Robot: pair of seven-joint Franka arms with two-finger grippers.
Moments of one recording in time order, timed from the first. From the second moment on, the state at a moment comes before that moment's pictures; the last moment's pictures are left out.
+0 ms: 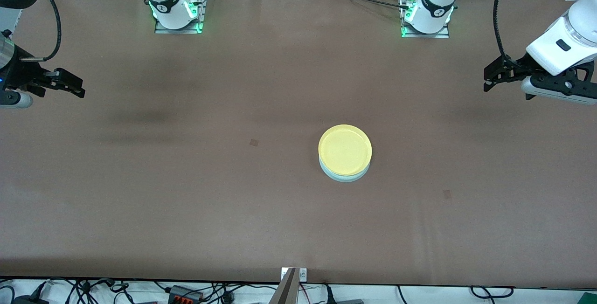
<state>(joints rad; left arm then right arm) -0.08 -0.03 0.00 -1.69 0.00 1.69 0.12 0.01 0.02 -0.04 -1.70 -0.04 1.69 -0.03</state>
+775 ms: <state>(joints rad) -0.08 -0.03 0.00 -1.69 0.00 1.69 0.12 0.01 0.01 -0.05 -1.69 -0.04 1.70 -0.03</state>
